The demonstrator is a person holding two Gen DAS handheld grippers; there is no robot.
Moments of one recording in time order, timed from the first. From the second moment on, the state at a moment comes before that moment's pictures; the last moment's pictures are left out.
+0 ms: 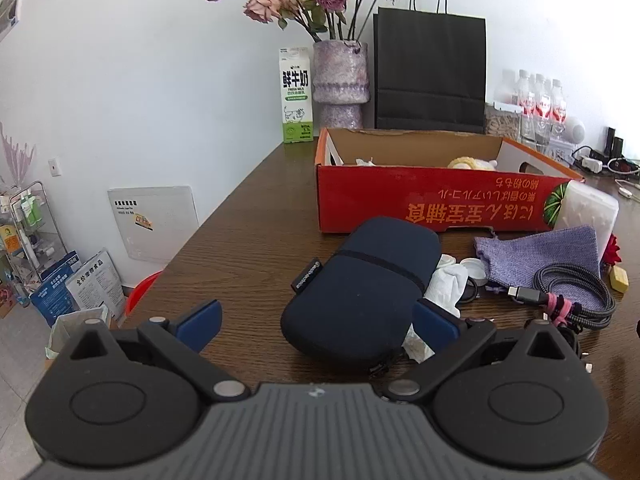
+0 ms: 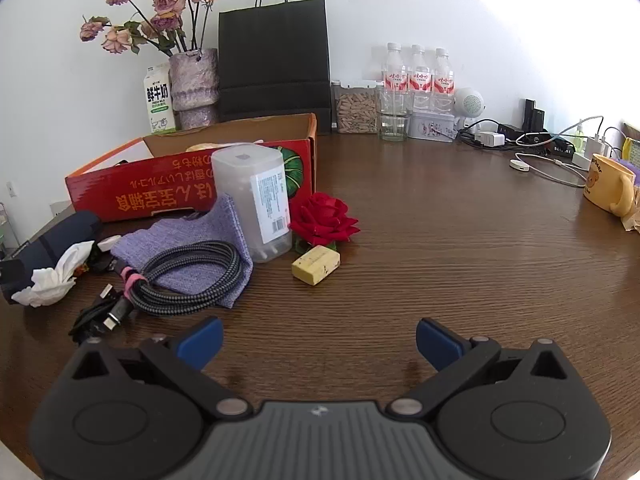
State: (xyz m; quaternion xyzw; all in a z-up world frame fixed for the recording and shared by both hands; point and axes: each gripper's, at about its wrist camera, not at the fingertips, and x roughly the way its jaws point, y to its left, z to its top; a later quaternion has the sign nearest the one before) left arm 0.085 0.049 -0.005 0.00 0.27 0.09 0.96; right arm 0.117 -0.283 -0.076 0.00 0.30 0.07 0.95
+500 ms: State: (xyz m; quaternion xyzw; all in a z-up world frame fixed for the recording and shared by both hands) left arm 0.126 0.041 -0.002 0.03 0.28 0.06 0.96; right arm 0.165 -0.279 -0.070 -0.03 0.31 0.08 0.94
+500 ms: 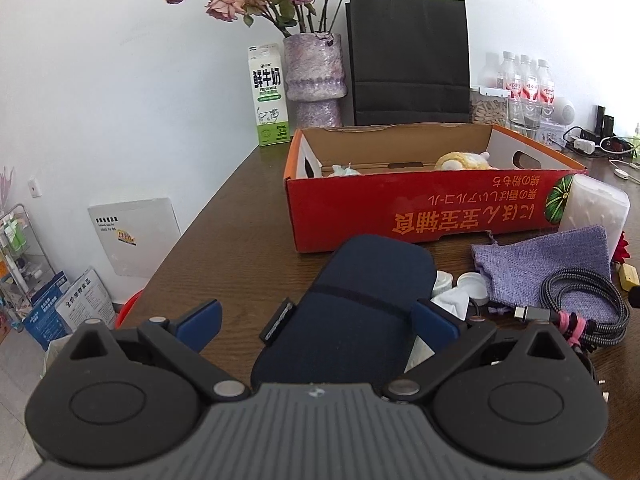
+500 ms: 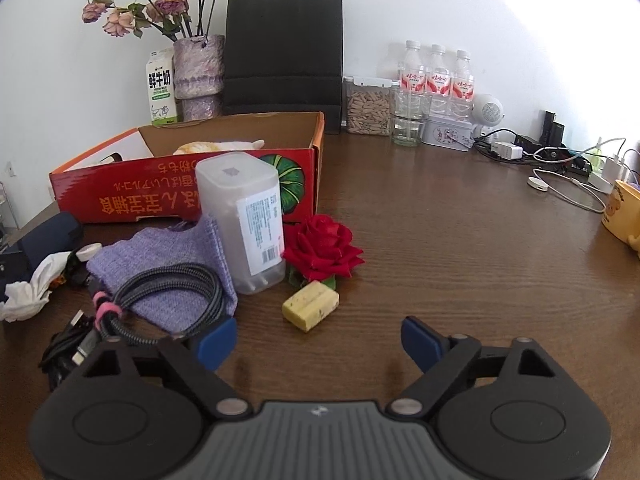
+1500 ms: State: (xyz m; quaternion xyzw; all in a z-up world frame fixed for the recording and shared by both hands) left arm 0.165 0.047 -0.024 -0.01 0.34 0.04 0.94; right arm 0.193 -0.274 -0.078 -0.02 0.31 0.09 0.95
